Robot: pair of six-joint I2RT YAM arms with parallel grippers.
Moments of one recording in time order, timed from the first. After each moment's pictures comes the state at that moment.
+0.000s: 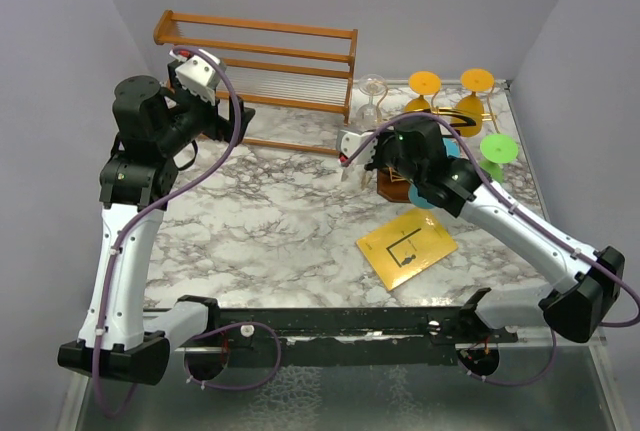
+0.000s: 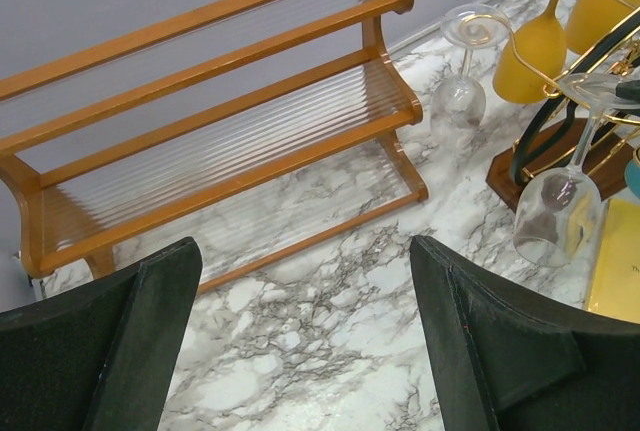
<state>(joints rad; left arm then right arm) -0.12 1.09 1.48 -0.54 0.42 0.16 0.74 1.30 1.24 -0.35 0.22 -1.08</state>
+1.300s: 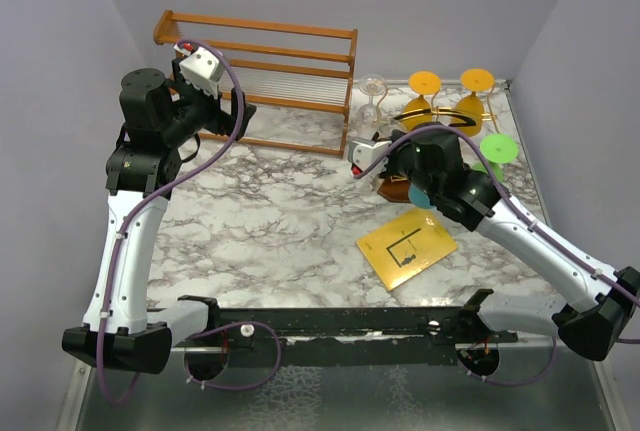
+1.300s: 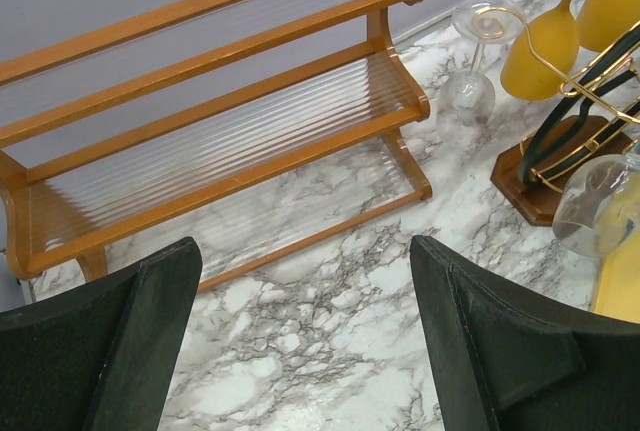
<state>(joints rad) -0.10 1.15 1.48 -0.52 0.44 0.15 0.74 1.18 1.16 -0.35 0.26 -1.17</state>
